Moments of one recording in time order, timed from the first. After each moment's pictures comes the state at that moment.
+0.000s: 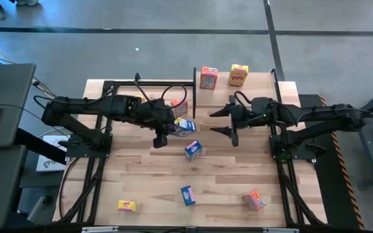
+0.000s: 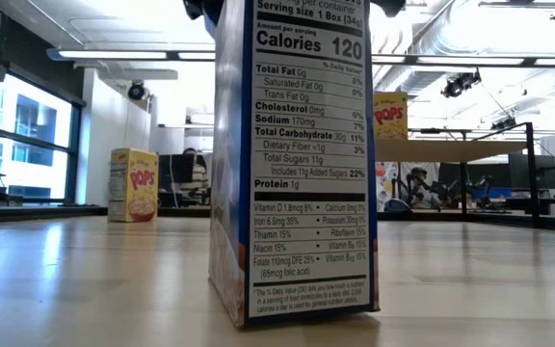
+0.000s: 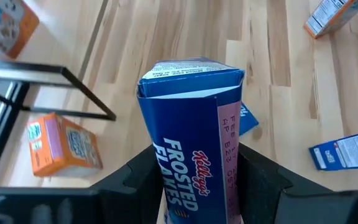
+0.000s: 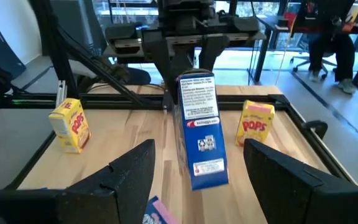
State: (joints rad) left arm -0.05 1.44 1.49 -0.90 -0.15 -0.08; right arm 0.01 1.07 0.95 -0.10 0.00 -0.03
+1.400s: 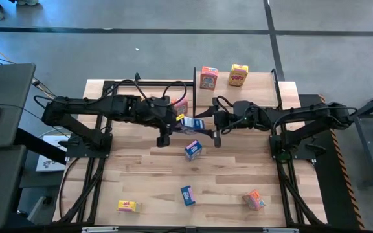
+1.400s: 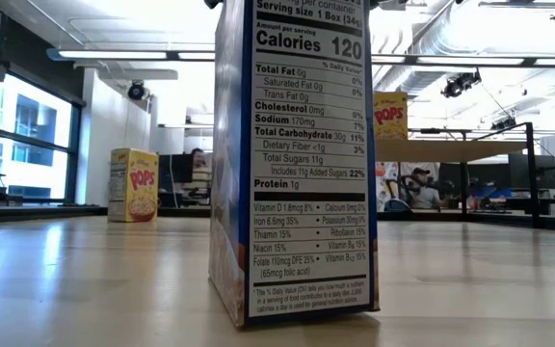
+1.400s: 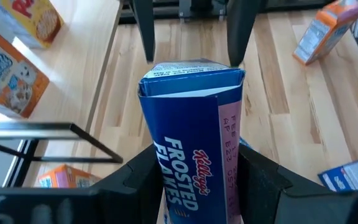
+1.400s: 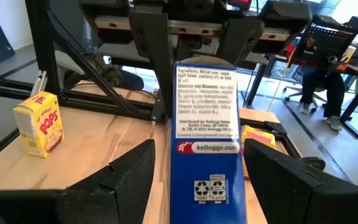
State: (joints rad) left arm -0.05 1.44 1.49 -0.75 -0.15 0.04; right arm 0.00 1.29 0.95 0.18 -0.02 -0.19
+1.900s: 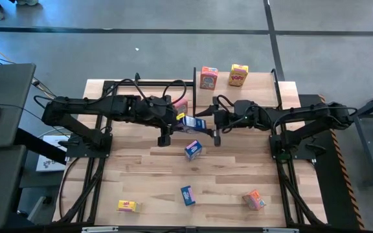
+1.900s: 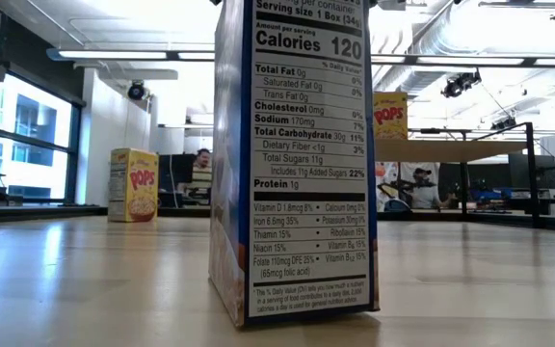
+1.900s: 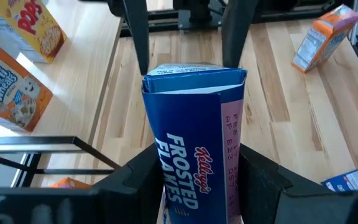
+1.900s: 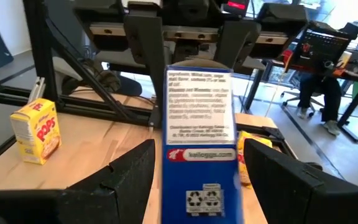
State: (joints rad) left arm -0.05 1.44 1.49 -0.72 -0.15 0.07; right arm -0.01 1.29 0.95 0.21 -0.03 -0.19
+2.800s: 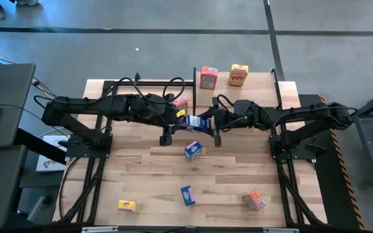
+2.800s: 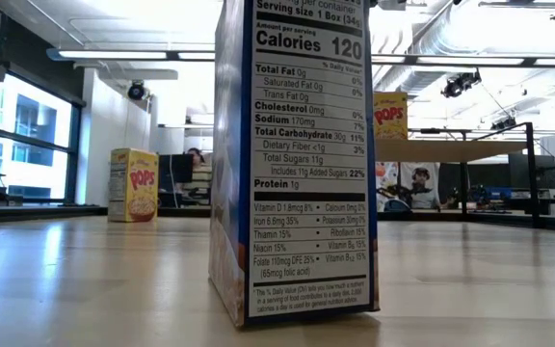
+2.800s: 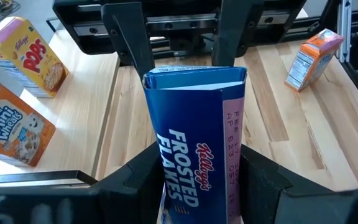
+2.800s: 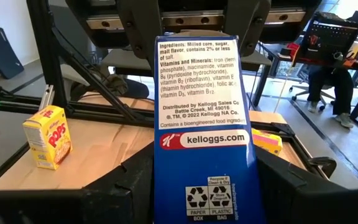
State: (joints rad) left arm -0.05 1.44 1.49 -0.63 -0.12 0.13; right arm -0.02 1.29 0.95 0.21 -0.04 -0.13
